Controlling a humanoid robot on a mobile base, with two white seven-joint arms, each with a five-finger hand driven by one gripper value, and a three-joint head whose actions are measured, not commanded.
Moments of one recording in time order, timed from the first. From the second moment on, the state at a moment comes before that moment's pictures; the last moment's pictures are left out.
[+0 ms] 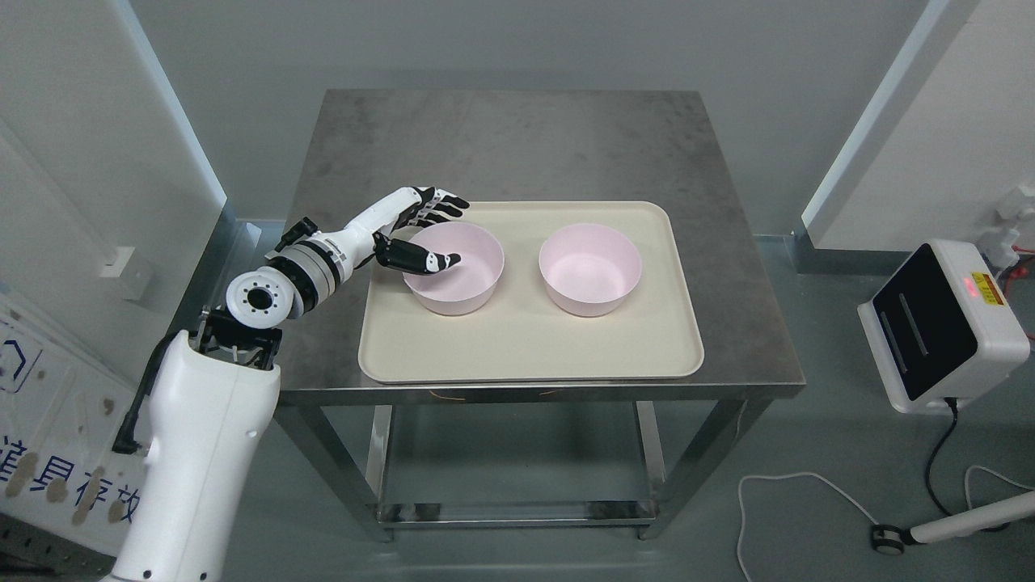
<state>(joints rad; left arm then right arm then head) -0.70 0.12 -0.12 -1.34 -0.42 0.20 -0.63 0.05 0.00 0.00 -0.05 0.00 -0.19 0.00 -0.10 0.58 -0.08</state>
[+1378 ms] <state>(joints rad) -0.83 0.07 -0.19 -1.20 -0.65 -0.18 -0.64 0.05 0.00 0.00 -0.05 0.00 -0.19 0.00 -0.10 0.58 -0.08</state>
